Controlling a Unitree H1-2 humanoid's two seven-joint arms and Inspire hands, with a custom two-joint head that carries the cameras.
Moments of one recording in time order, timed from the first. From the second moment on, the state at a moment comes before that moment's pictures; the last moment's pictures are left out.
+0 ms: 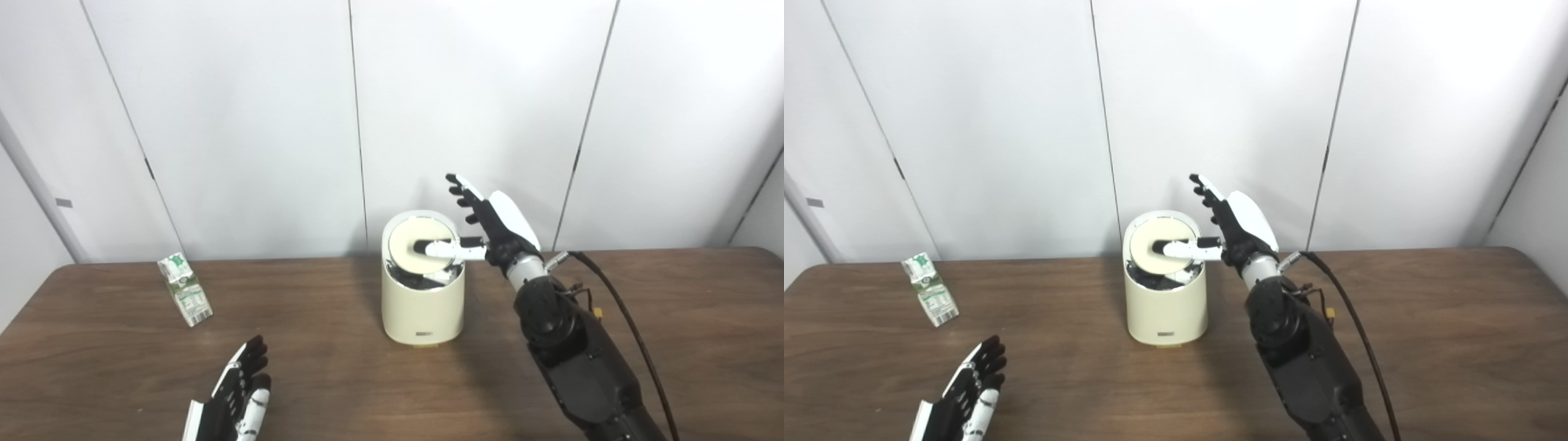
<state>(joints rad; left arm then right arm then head) 0.13 0.03 0.06 -0.13 0.14 -0.17 0.04 -0.69 -0.16 0.21 0.27 -0.54 0.24 -0.01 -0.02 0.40</state>
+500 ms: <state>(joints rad) 0.13 0.03 0.06 -0.13 0.15 -0.17 0.04 -0.70 -0.17 0.24 0.26 -0.56 0.21 -0.02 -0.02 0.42</state>
